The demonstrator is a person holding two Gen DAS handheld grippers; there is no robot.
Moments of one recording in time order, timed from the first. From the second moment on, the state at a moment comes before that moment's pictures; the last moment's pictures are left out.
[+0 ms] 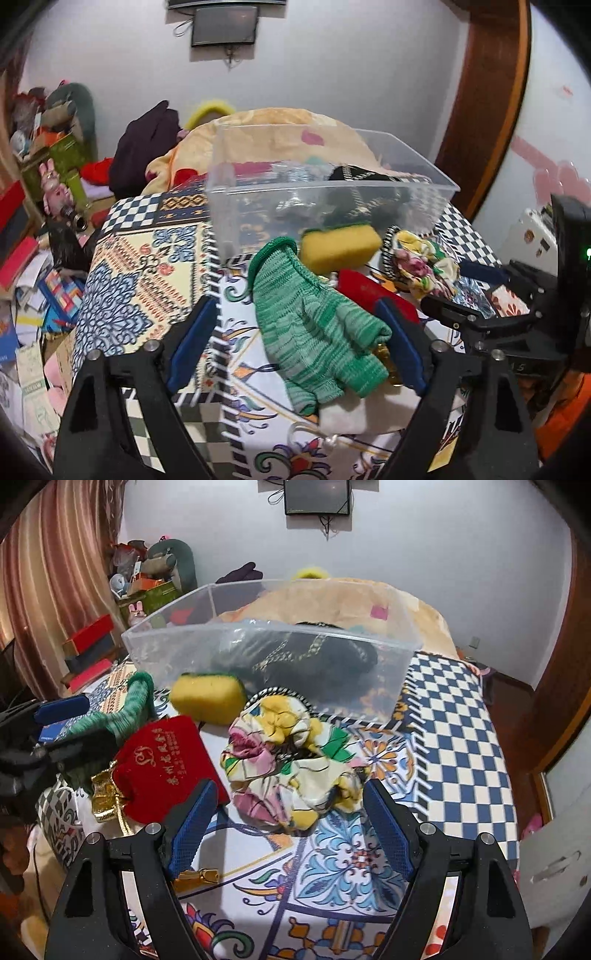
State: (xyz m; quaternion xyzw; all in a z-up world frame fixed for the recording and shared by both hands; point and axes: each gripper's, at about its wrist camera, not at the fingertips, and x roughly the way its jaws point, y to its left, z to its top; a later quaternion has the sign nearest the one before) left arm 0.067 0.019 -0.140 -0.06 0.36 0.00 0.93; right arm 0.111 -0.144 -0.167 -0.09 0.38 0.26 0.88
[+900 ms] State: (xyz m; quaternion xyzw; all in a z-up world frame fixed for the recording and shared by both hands) left arm 0.052 0.038 -0.109 -0.08 0.33 0.00 0.94; right arm 0.087 -0.177 -0.118 -0.06 0.31 0.26 0.91
